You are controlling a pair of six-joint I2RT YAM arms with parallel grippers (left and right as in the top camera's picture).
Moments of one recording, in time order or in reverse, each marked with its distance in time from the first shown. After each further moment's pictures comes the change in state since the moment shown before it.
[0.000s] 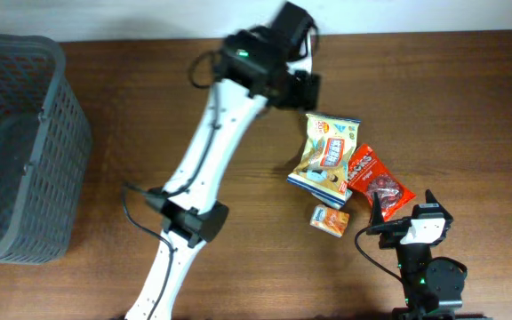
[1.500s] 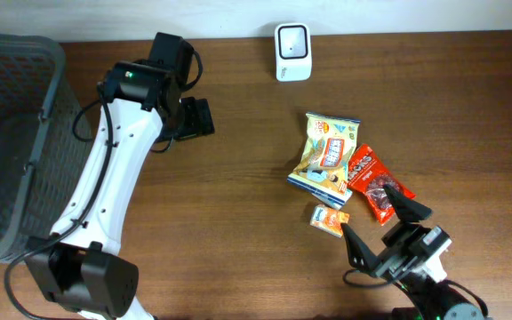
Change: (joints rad) left arm 0.317 -0.693 -1.254 0.334 -0.139 -0.092; right arm 0.000 0.001 -0.001 0.582 -0.627 0.384
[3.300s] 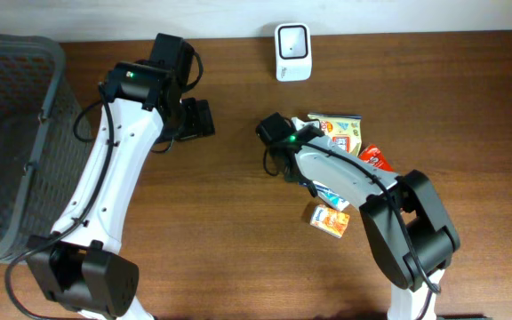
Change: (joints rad) left arm 0.000 0.003 -0.006 0.001 0.006 0.000; right arm 0.560 1.995 1.355 -1.347 1.119 0.256
